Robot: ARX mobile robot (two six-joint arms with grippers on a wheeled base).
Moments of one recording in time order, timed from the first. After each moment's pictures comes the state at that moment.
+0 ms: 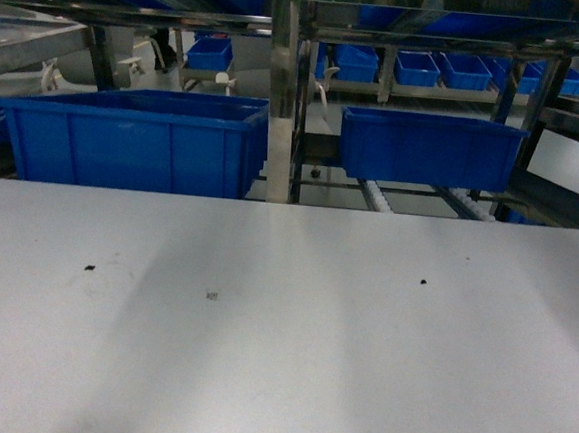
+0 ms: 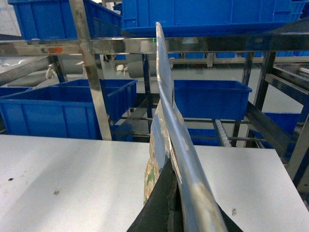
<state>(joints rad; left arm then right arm) -0.28 0.74 0.45 0.33 -0.40 0.03 -0.01 0.61 0.36 0.22 -0.16 0.09</state>
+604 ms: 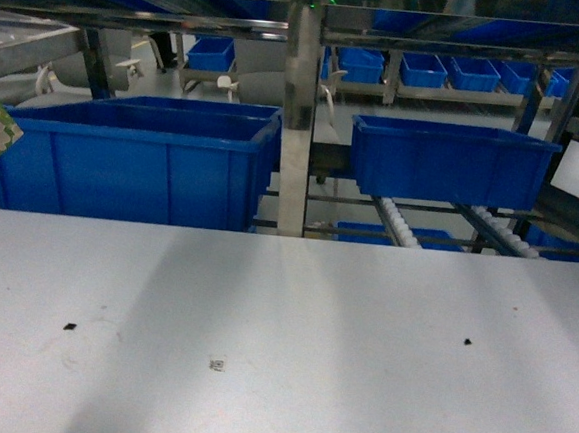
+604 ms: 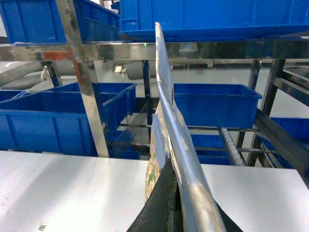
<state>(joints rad) -0.29 0.74 0.45 0.33 -0.40 0.03 -0.01 0.61 0.36 0.22 -0.15 0.09</state>
